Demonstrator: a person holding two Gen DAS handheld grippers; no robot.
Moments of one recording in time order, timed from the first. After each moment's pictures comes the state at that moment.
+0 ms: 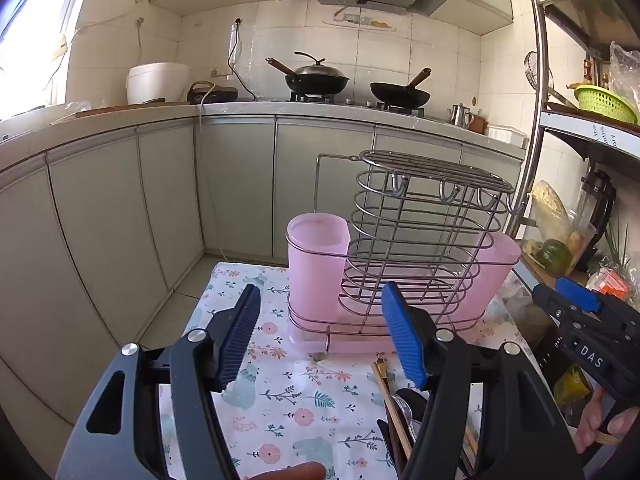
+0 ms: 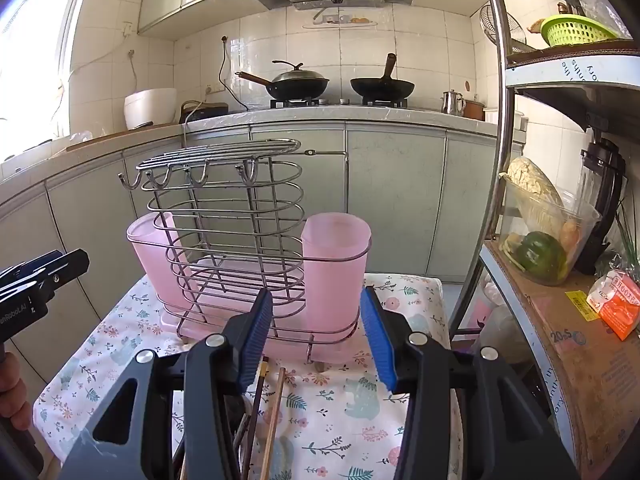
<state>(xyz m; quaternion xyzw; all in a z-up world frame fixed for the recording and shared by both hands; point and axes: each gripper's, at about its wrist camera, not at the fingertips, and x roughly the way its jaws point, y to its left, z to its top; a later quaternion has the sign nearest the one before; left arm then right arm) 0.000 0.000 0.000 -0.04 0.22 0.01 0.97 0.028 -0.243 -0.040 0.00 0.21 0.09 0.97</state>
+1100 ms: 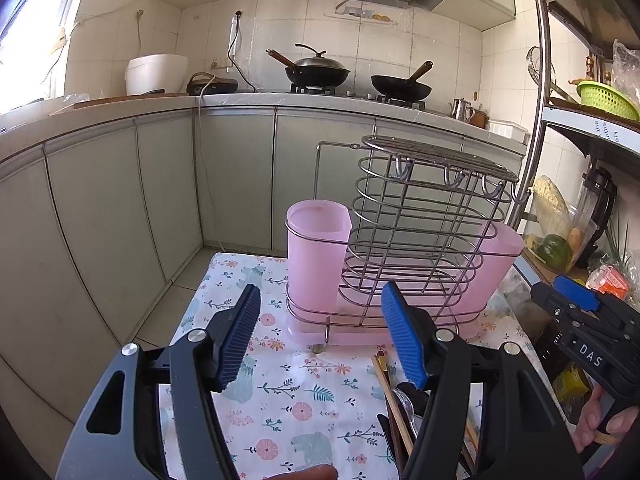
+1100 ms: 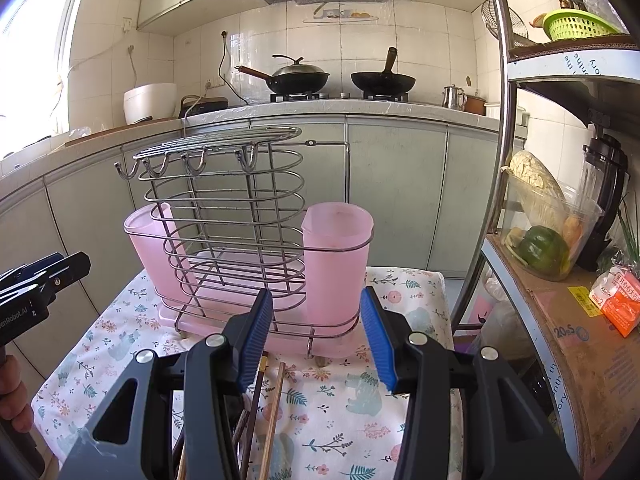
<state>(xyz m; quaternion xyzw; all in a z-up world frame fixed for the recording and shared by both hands) 0.001 -0.002 -0.012 -0.04 0.23 0.01 0.97 0.031 -0.243 -0.044 0.00 0.22 0.09 0.97</state>
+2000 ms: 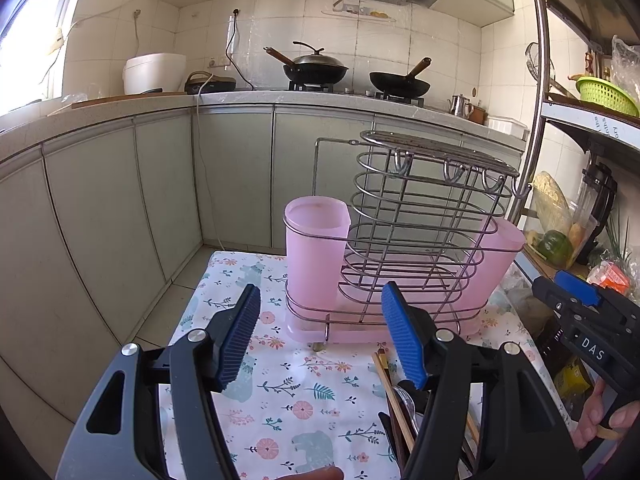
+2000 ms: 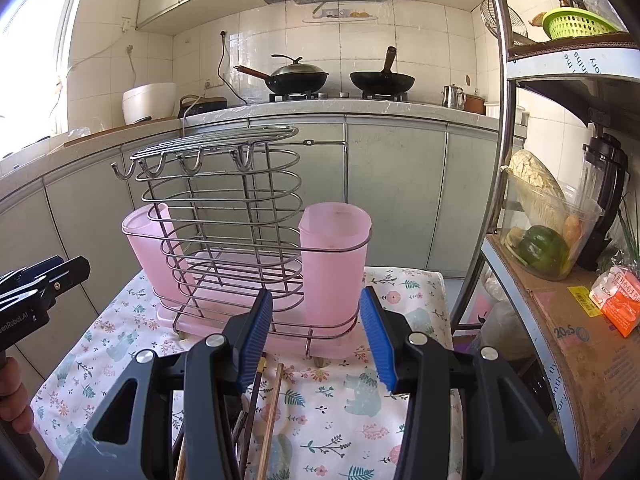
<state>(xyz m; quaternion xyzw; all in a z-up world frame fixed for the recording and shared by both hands) 0.003 -0.001 -0.014 -0.04 0.24 0.01 0.97 0.035 -0.243 -0.048 0.00 0.22 0.09 0.97</state>
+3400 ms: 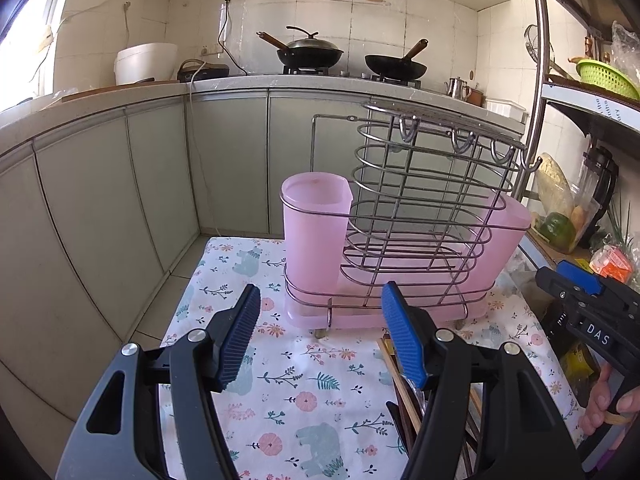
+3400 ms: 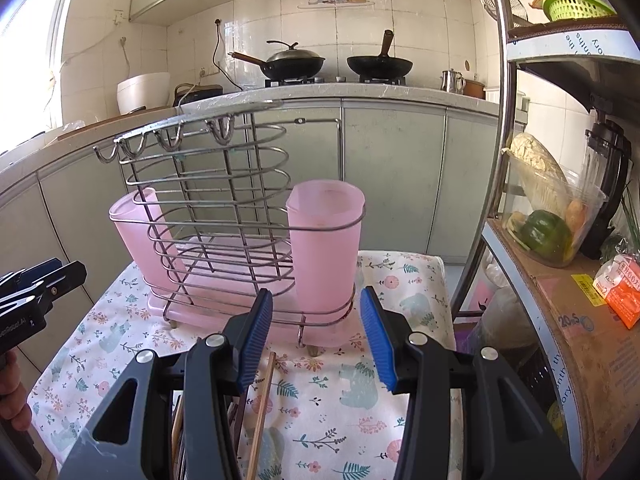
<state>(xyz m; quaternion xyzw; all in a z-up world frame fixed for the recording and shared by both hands) 0.014 0.000 -0.027 -0.03 0.27 0.00 0.96 0.047 -0.249 -0.058 0.01 0.25 0.09 0.96</state>
